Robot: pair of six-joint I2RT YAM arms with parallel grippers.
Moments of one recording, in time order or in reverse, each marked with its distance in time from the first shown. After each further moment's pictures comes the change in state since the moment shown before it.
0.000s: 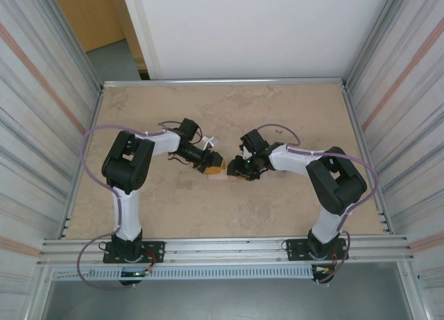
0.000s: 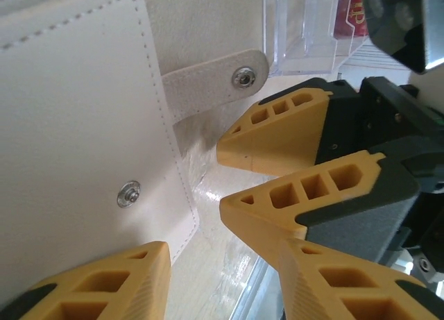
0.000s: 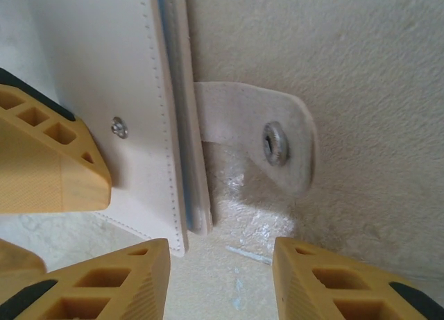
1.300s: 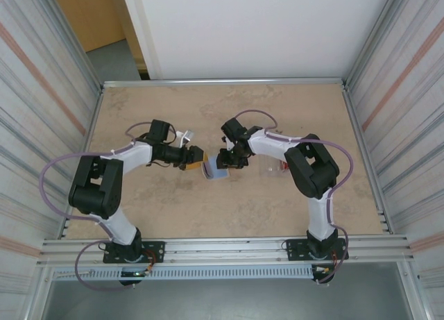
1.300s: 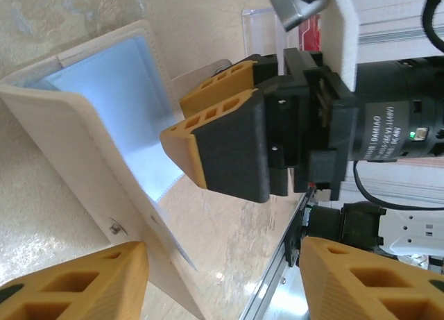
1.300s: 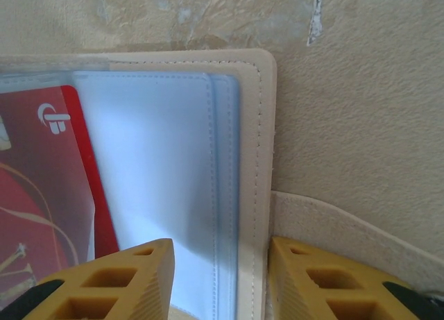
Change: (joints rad) left arm 0.156 -0.345 -0.297 0.212 -0.071 -0.121; right arm 0.058 0.254 0.390 -0.264 0.113 -0.225
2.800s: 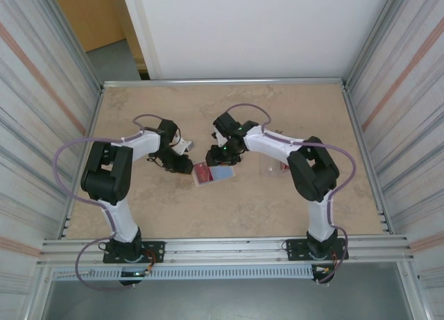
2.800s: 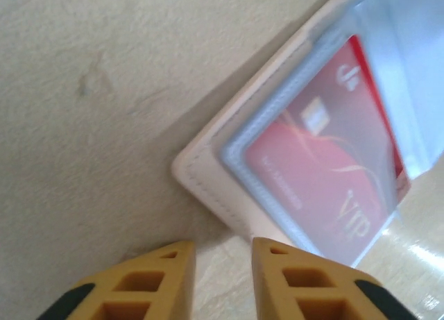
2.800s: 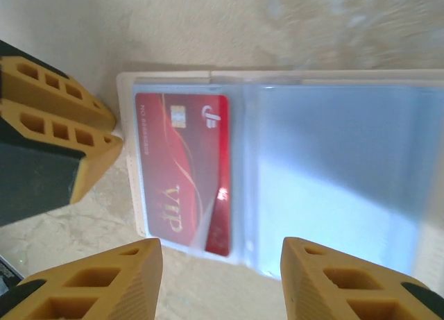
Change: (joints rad) left arm -0.026 0.135 0.174 -0.414 -0.513 0.412; right arm 0.034 -0.039 0.119 -0.108 -0.055 -0.024
